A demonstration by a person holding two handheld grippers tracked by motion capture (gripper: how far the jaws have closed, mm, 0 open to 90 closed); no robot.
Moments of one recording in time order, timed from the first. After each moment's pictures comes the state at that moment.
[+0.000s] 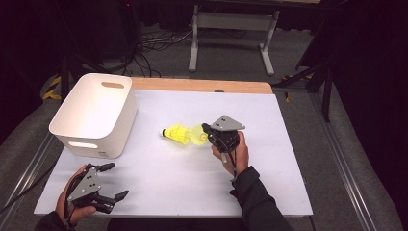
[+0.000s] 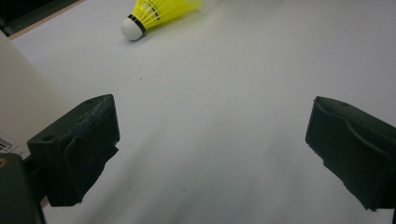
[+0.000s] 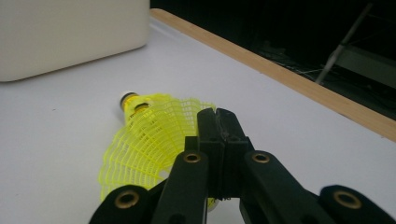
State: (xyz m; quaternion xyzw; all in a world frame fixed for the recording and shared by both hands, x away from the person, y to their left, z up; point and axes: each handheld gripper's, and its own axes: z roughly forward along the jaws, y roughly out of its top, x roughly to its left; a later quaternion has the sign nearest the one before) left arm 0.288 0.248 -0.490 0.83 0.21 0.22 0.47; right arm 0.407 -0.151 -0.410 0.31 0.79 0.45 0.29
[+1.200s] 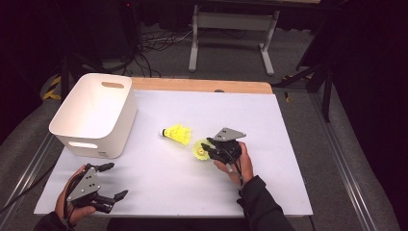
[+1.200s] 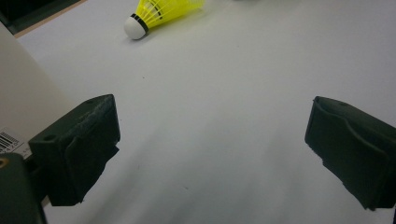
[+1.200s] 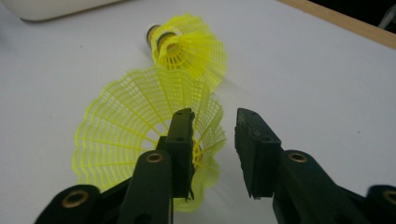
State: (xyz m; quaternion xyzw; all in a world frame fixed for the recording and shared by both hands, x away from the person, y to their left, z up) left arm 0.288 0.249 -0.489 0.83 0.22 0.22 0.47; right arm 0.399 -0.169 -0.446 0.31 0.83 0.42 0.21
